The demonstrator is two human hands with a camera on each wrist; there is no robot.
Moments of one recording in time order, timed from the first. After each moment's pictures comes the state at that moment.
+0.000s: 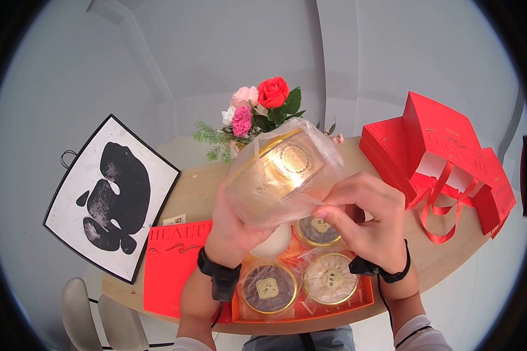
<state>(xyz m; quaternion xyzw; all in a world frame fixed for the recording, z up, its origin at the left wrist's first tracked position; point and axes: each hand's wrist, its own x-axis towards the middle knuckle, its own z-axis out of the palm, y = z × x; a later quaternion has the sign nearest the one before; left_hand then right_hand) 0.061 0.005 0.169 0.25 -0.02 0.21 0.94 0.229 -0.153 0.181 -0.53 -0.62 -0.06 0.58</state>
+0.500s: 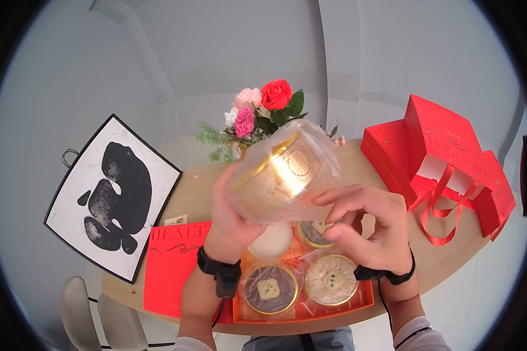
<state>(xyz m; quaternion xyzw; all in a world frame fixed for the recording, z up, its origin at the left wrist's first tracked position) 0.063 0.012 0.173 0.30 0.10 0.30 0.90 0.229 -0.161 0.186 -0.45 -0.64 0.08 0.62</state>
